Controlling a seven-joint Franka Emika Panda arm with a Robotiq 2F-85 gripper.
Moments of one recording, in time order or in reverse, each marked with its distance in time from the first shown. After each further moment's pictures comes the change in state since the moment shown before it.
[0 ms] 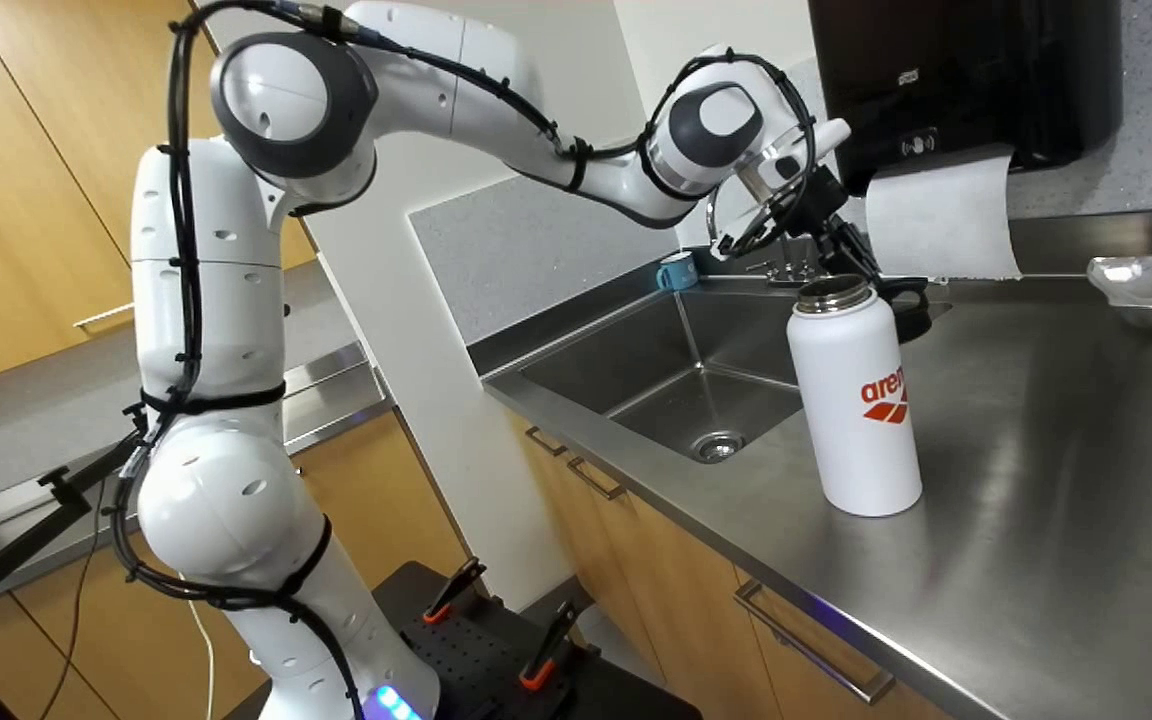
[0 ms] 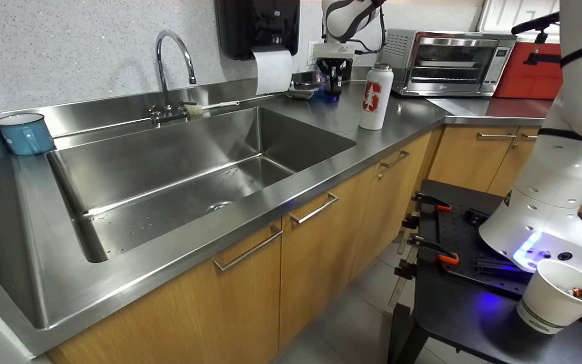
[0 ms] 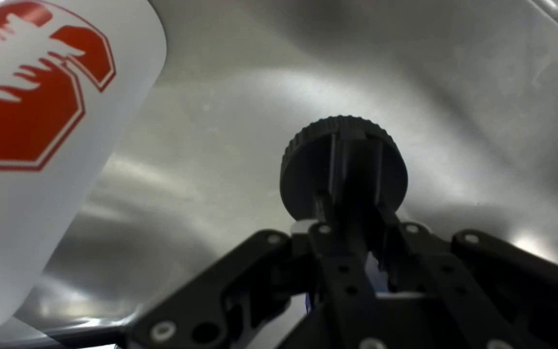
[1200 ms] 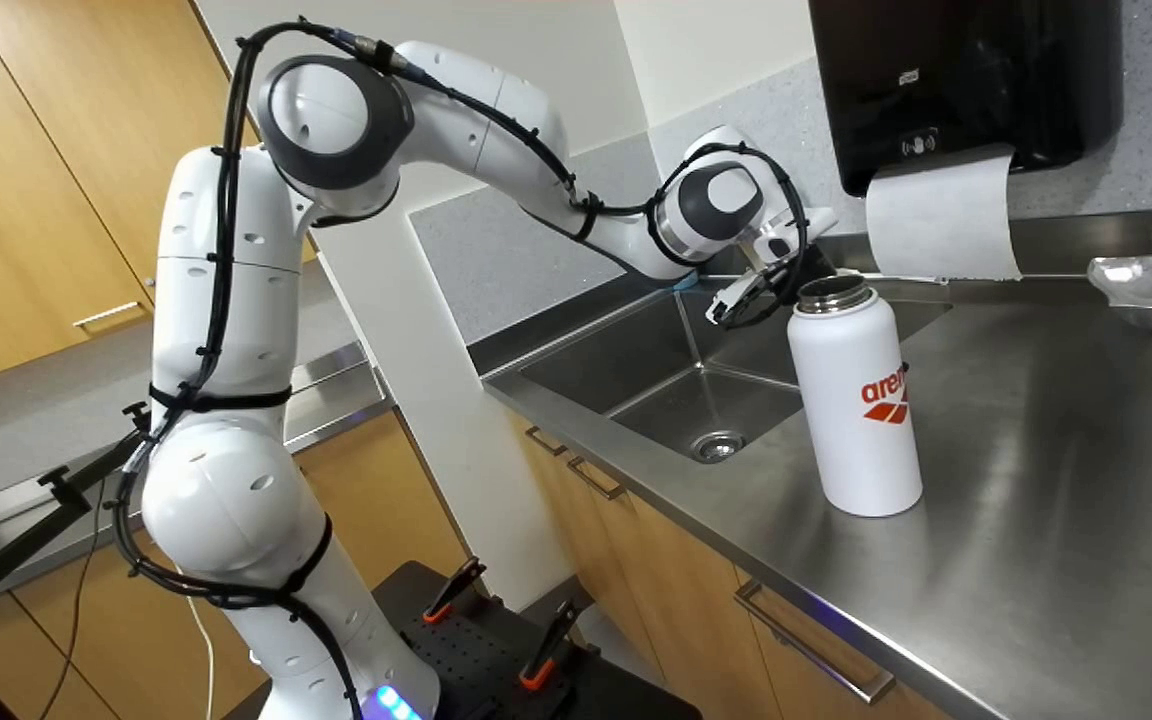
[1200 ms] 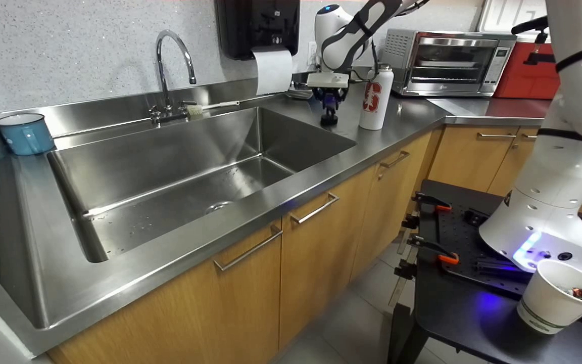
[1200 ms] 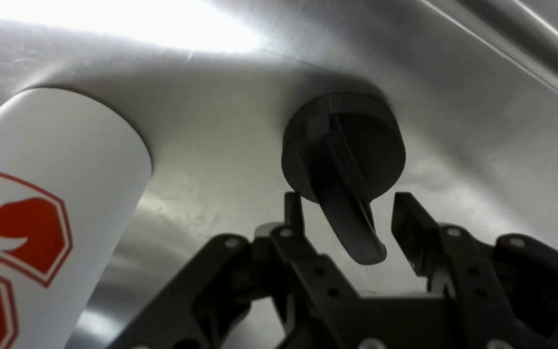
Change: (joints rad) arm 0.049 0.088 -0.018 -0.089 0.006 0.100 0.100
